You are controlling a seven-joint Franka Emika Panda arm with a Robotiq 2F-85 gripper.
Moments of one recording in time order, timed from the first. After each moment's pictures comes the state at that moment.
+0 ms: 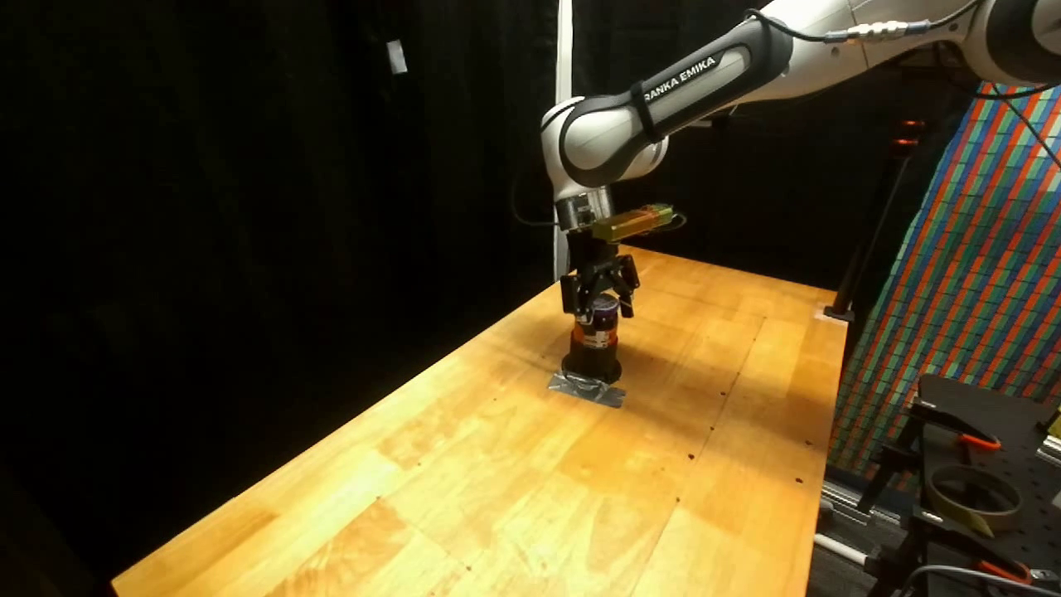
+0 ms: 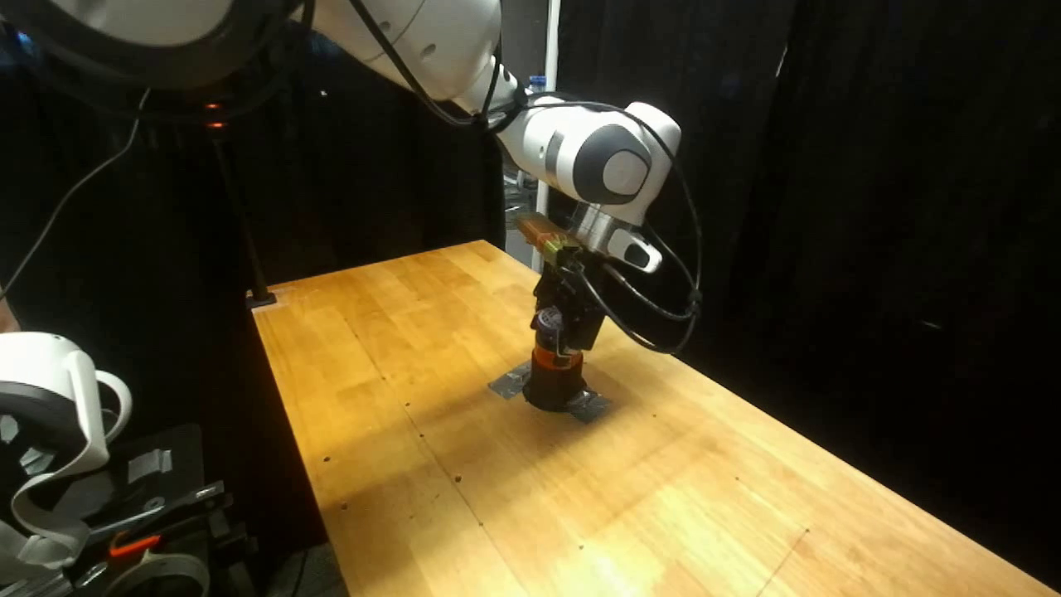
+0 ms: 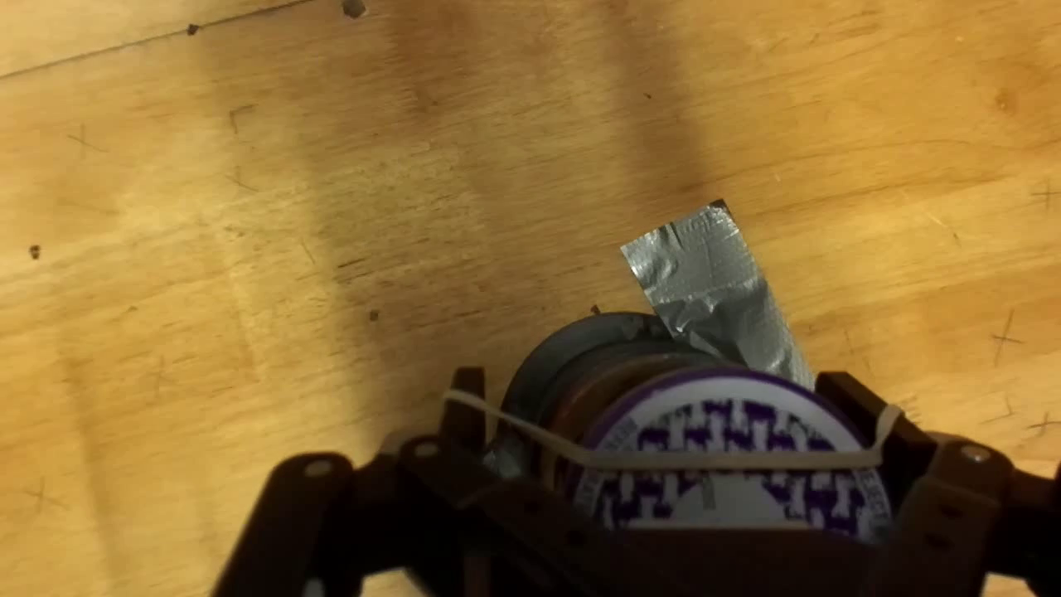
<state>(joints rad) 0.08 0.82 0.05 -1.29 0.07 1.77 0.29</state>
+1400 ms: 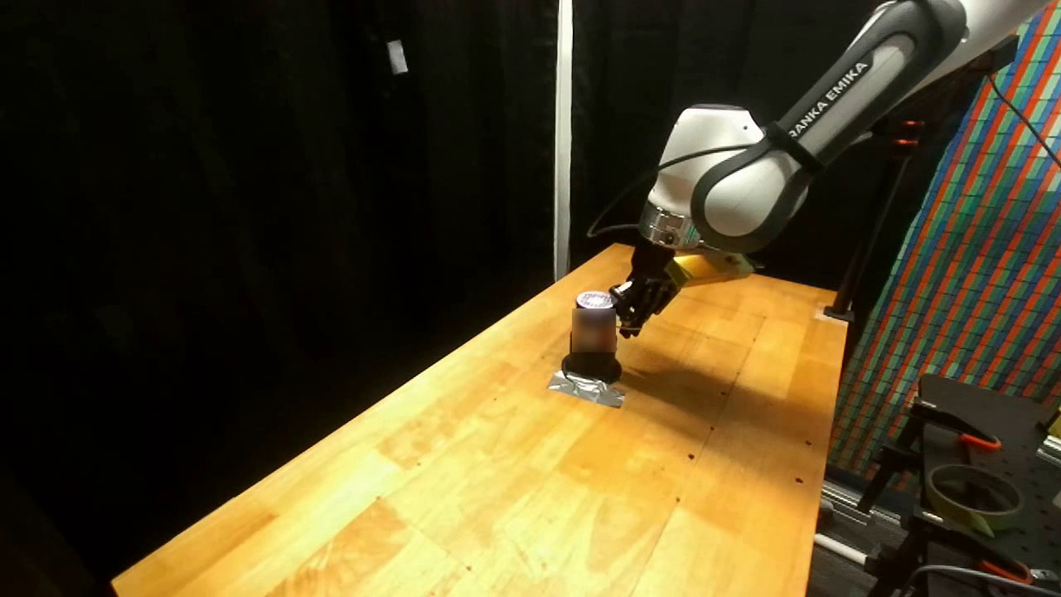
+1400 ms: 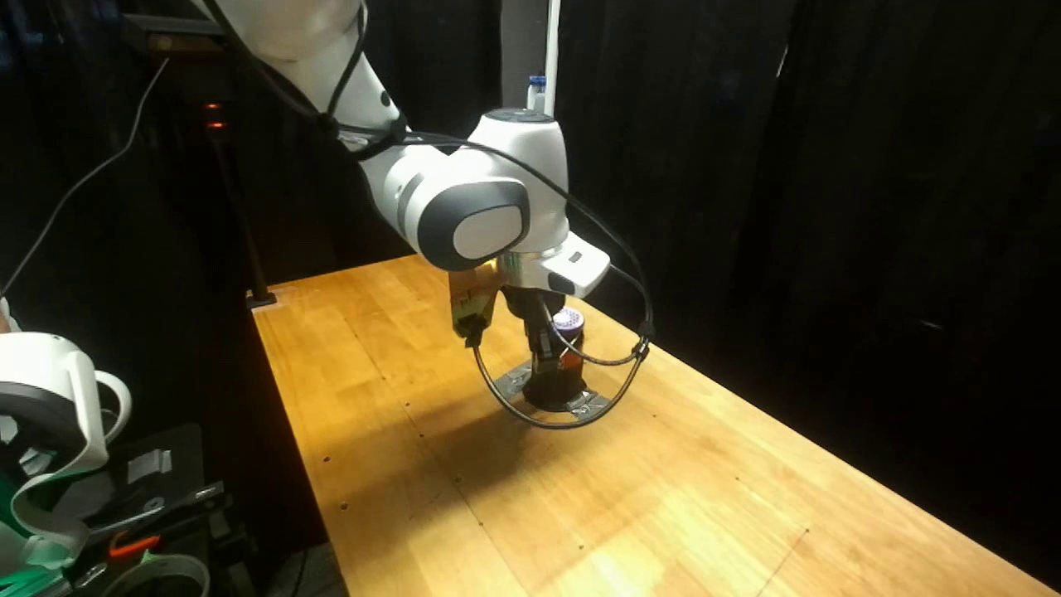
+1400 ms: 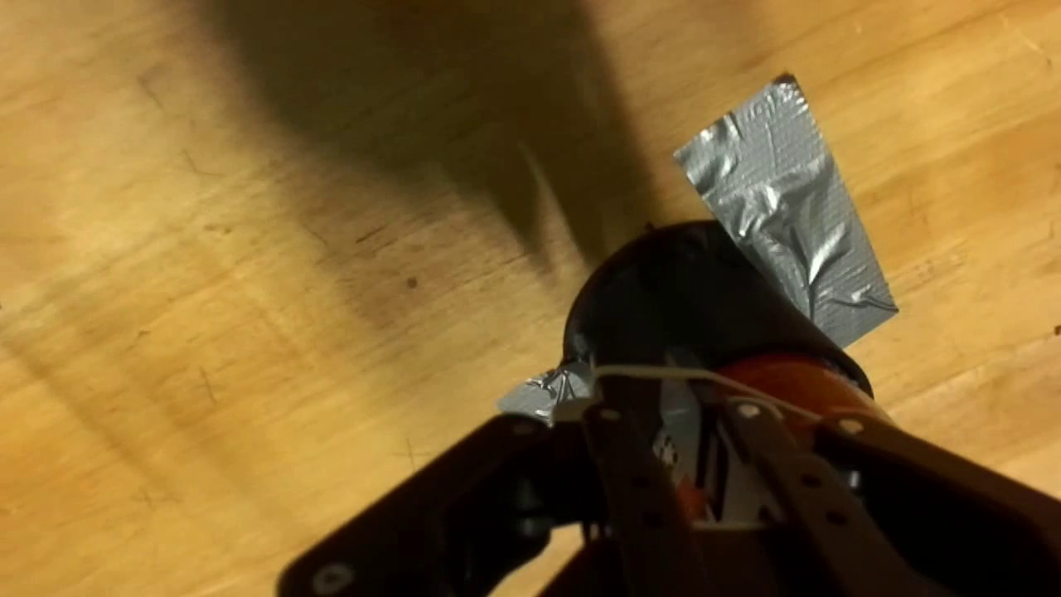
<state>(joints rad) 0.14 0.41 -0.01 -2.15 0.08 2.78 0.42</state>
